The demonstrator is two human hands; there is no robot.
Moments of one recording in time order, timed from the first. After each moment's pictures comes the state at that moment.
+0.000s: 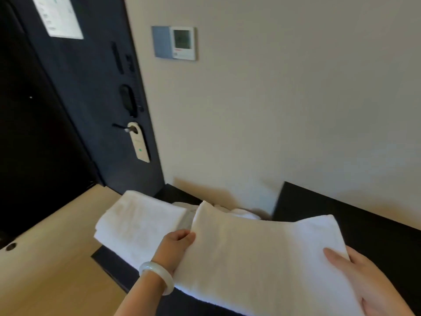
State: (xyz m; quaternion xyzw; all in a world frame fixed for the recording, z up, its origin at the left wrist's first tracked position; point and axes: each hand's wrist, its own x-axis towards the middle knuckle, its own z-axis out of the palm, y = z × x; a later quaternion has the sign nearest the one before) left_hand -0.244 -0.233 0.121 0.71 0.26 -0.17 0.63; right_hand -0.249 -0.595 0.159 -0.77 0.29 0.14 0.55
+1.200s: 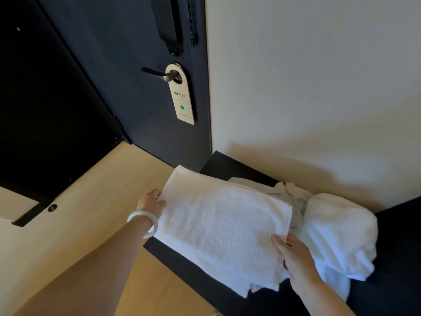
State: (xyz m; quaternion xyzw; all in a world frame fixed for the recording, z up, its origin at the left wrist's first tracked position) left_hand -0.045 0.121 -0.076 0.91 0.29 -0.15 0.27; right_hand -0.110 -0.247 -0.069 -0.72 0.32 0.19 0.58
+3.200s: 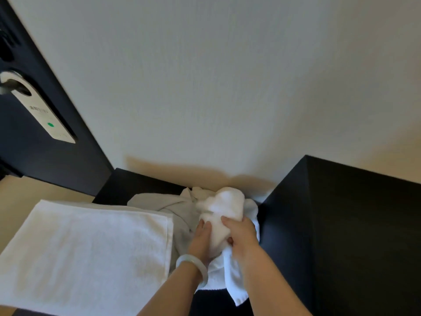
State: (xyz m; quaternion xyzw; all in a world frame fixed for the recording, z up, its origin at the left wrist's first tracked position) left_hand -0.056 -0.286 -0.095 0.49 0.32 -0.33 0.75; right_hand -0.045 -0.389 -0.069 -0.59 0.44 0.07 0.67
